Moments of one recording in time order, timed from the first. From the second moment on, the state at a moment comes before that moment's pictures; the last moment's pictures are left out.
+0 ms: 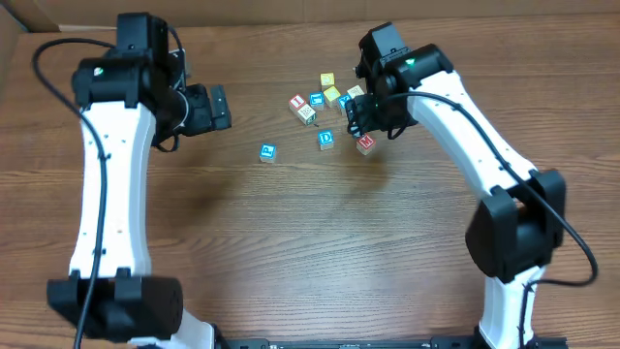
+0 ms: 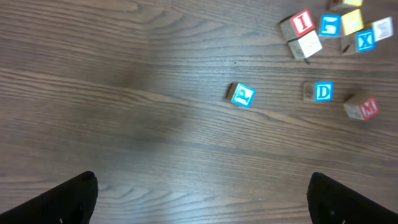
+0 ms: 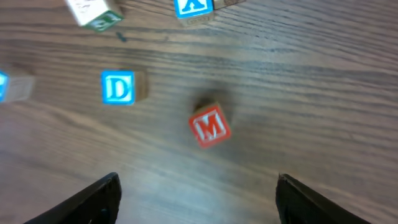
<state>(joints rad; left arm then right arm) 0.03 1.75 1.86 -1.38 0.08 -0.21 0.42 2.11 1.92 -1.13 -0.06 0.18</state>
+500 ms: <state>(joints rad) 0.03 1.88 1.85 -1.33 0.09 -0.21 0.42 2.28 1.87 -0.98 -0.05 0.14</state>
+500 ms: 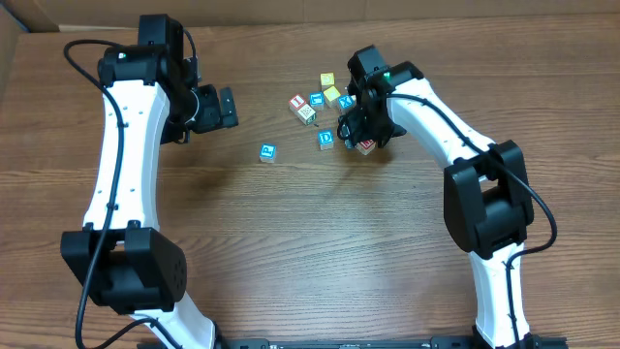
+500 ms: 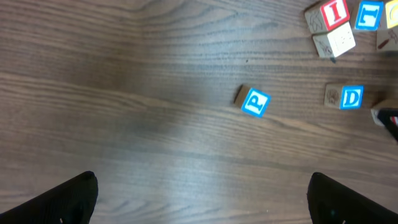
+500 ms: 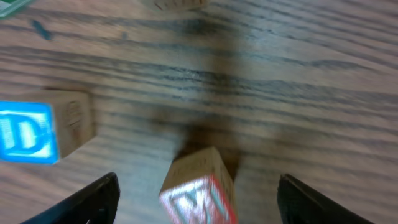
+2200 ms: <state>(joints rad) 0.17 1.89 1.85 -1.28 0.08 -0.32 0.42 2.23 1.85 -1.07 -0.10 0.20</state>
